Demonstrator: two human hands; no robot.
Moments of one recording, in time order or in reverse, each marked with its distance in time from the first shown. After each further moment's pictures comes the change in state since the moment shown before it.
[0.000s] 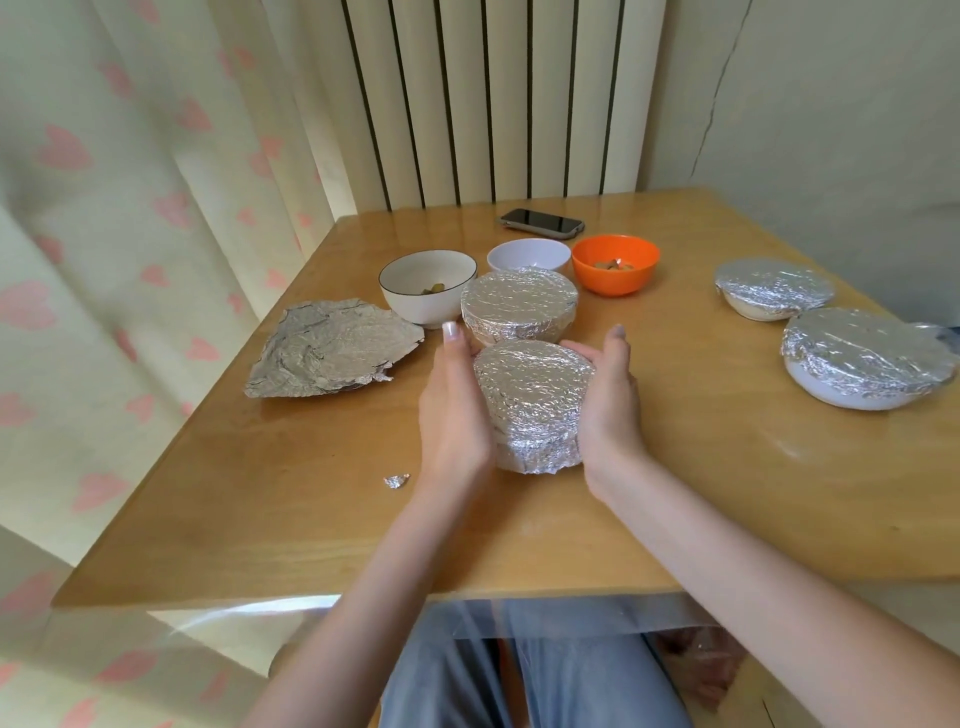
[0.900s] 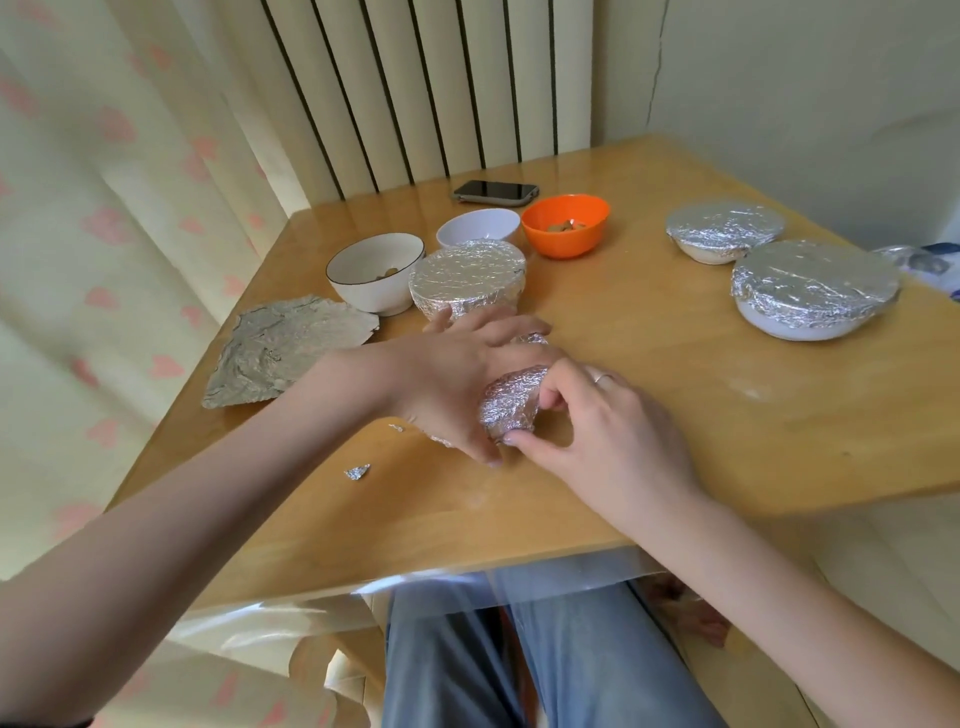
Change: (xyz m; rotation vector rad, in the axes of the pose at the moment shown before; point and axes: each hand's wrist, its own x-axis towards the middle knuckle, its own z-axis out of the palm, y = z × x) left_hand 0.032 0.048 0.005 1.493 -1.103 0.744; right_hand -0.037 0.012 -0.075 -1.123 -0.009 -1.064
